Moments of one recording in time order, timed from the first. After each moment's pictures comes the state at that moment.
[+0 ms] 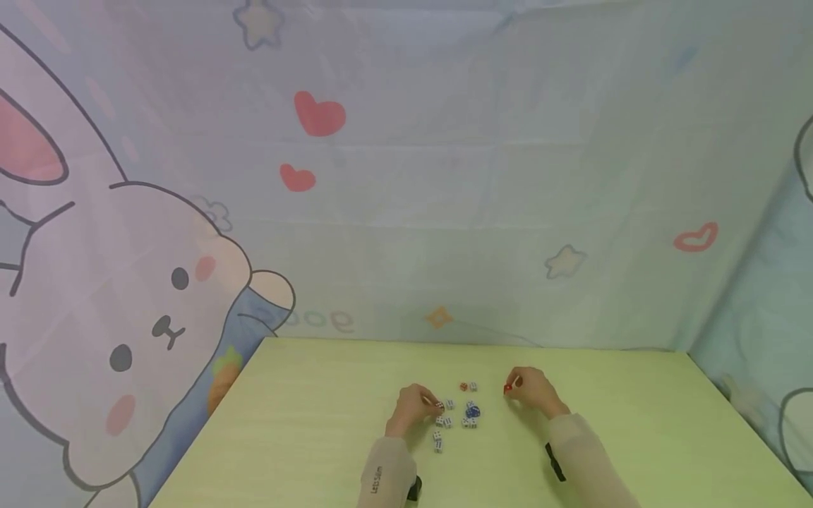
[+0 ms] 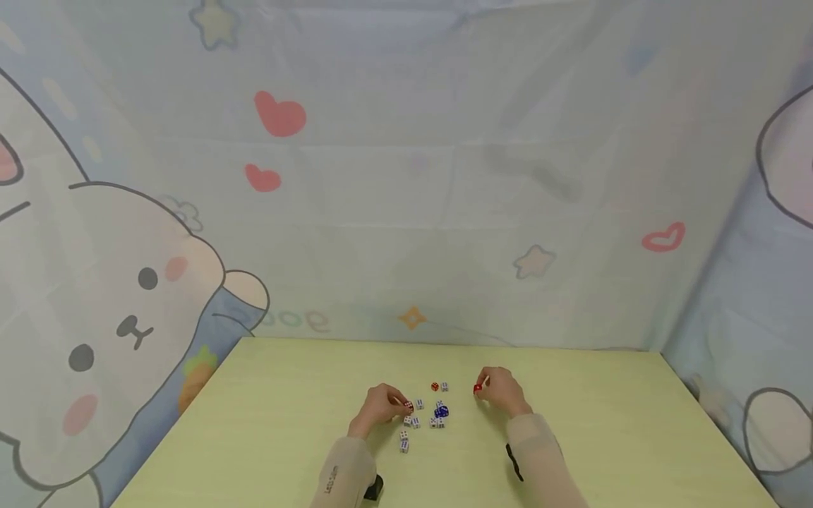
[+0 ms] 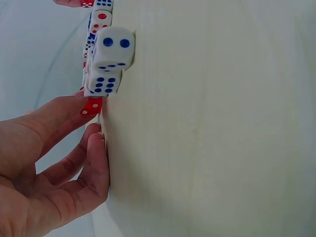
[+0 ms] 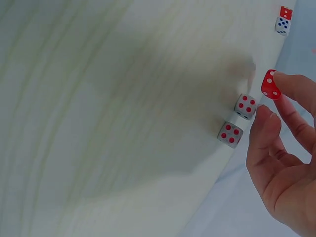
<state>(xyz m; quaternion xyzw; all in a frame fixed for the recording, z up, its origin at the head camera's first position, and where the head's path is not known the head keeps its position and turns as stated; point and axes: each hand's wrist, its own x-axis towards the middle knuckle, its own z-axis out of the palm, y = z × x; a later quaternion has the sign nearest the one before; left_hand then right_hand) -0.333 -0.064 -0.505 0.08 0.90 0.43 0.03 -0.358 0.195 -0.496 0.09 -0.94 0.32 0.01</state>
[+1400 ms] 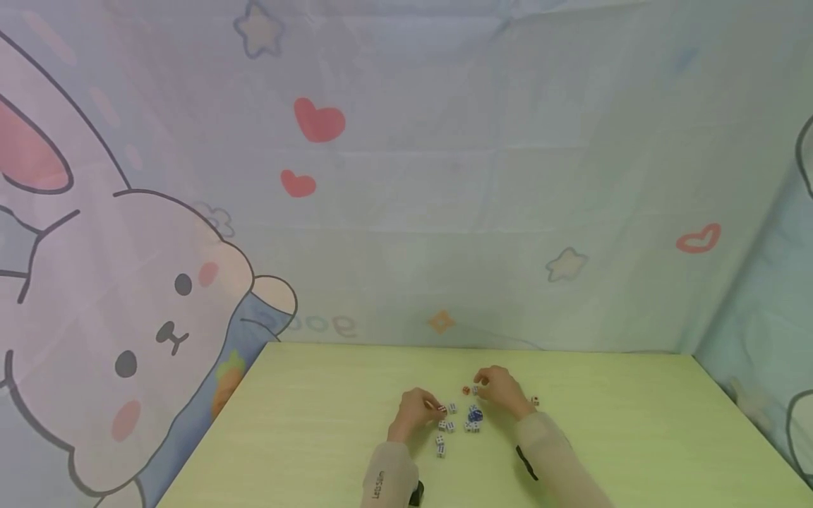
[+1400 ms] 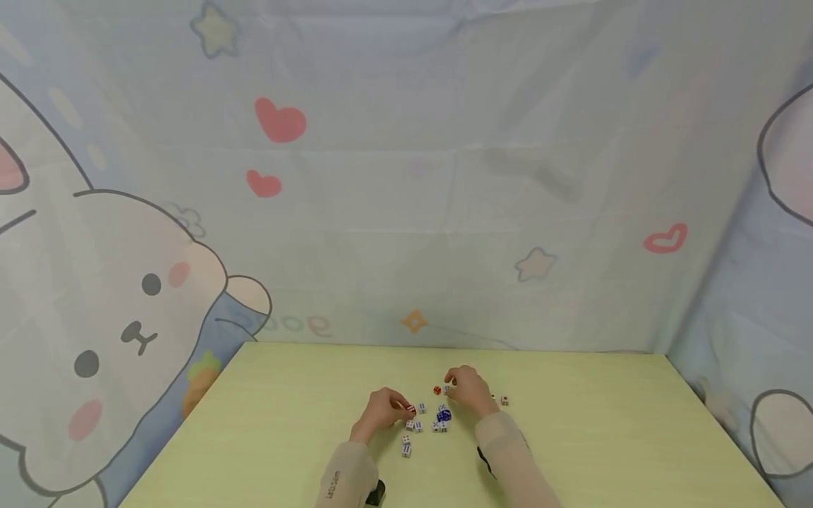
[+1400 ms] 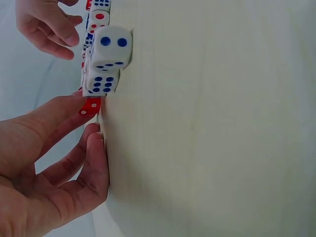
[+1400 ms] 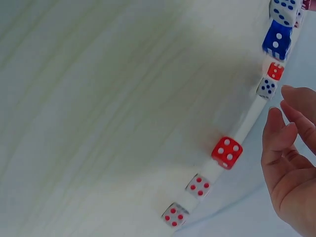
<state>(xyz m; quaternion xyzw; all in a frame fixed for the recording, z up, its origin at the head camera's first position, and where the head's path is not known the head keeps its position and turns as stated) -0.333 -0.063 -0.505 0.08 0.90 0.43 0.03 -0.367 0.136 -0.494 0.14 -0.94 0.30 0.03</state>
